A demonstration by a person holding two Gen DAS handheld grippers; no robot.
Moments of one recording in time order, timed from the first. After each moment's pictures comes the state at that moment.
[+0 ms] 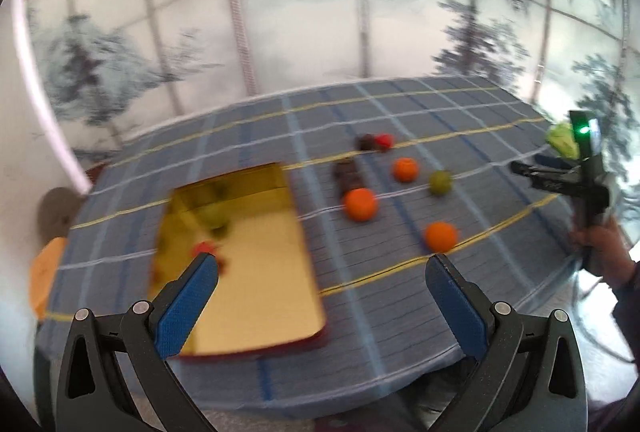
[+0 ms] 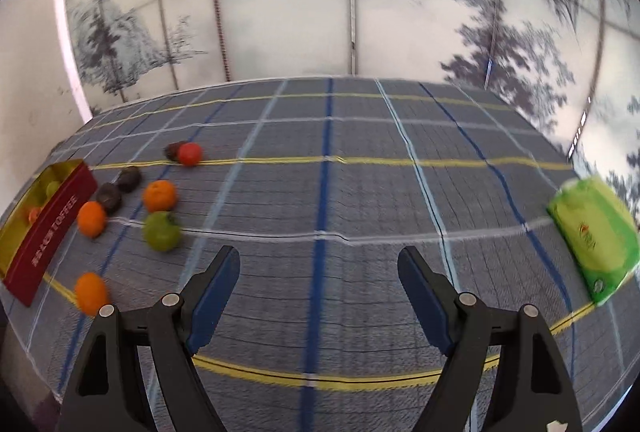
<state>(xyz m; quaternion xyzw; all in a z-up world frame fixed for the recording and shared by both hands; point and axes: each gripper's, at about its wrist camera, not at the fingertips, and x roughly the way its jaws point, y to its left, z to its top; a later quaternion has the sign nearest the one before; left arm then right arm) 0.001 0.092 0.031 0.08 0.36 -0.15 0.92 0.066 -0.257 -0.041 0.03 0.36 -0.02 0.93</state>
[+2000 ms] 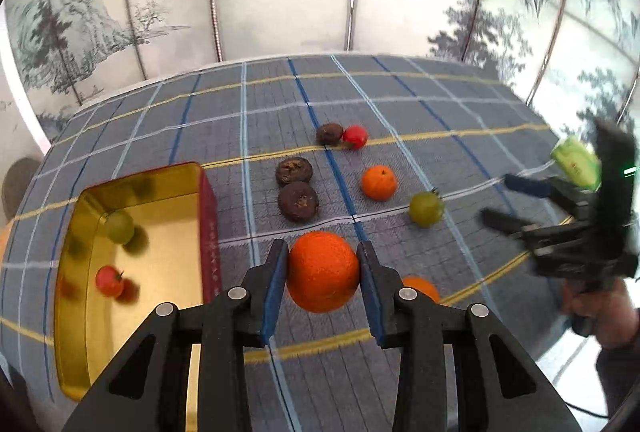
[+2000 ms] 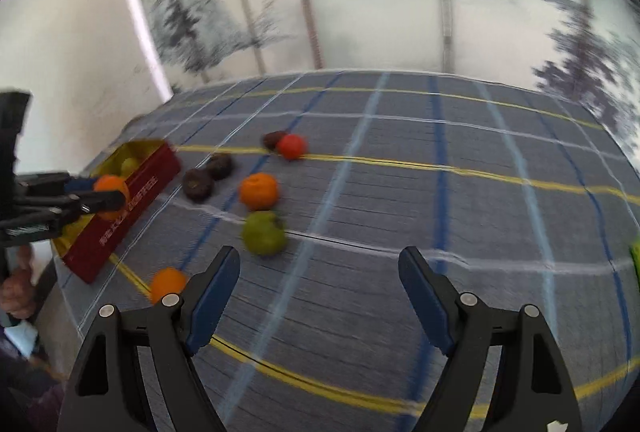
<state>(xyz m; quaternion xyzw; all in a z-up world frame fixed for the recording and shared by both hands) 0.080 0.034 -0.006 0.04 0.41 -0.16 0.90 0.089 -0.200 -0.036 0.02 0.37 0.15 0.92</state>
